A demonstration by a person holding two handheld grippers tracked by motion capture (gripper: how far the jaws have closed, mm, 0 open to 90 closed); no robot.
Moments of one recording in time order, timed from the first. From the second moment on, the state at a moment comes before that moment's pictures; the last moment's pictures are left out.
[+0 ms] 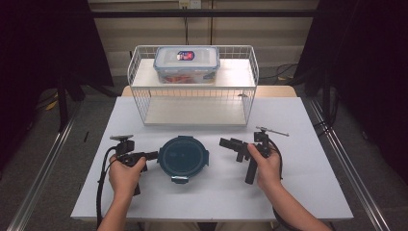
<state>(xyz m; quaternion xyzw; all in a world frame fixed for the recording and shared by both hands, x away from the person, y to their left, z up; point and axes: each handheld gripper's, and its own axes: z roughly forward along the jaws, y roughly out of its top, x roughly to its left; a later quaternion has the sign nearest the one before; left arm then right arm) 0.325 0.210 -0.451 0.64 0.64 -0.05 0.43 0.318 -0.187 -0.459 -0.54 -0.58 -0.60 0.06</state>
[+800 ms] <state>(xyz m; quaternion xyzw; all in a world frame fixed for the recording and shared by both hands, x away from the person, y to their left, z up) 0.325 0.187 -0.457 0.64 0.62 -0.10 0.45 0.311 -0.188 -0.474 -0.56 -0.58 -0.59 0.08</state>
